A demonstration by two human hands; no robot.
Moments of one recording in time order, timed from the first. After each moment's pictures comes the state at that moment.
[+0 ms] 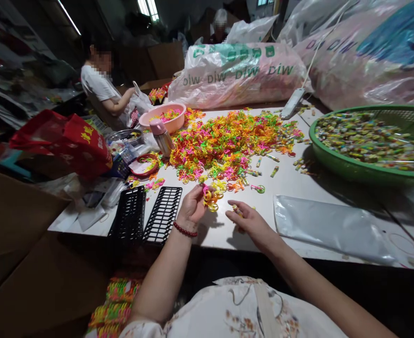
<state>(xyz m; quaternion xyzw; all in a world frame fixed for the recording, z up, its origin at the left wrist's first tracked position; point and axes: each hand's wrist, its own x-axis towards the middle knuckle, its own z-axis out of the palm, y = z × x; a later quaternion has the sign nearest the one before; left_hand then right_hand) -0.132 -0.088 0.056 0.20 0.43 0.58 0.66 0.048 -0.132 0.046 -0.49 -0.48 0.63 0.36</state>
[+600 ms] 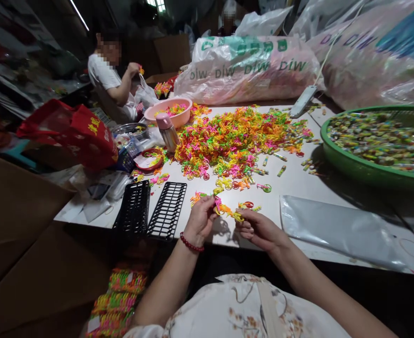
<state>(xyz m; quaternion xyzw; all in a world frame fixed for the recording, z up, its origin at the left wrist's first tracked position) -0.122 -0.124 0.040 0.17 0.42 0.58 0.68 0.052 -0.129 0.034 -0.35 -0.21 0.86 0.30</state>
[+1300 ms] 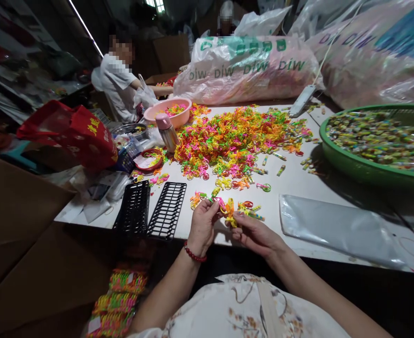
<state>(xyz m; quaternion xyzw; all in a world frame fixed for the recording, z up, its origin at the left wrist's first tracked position) -0.107 -0.145 0.044 0.20 0.45 0.61 0.62 0.045 -0.144 0.024 -0.33 -0.13 0.88 0.32</state>
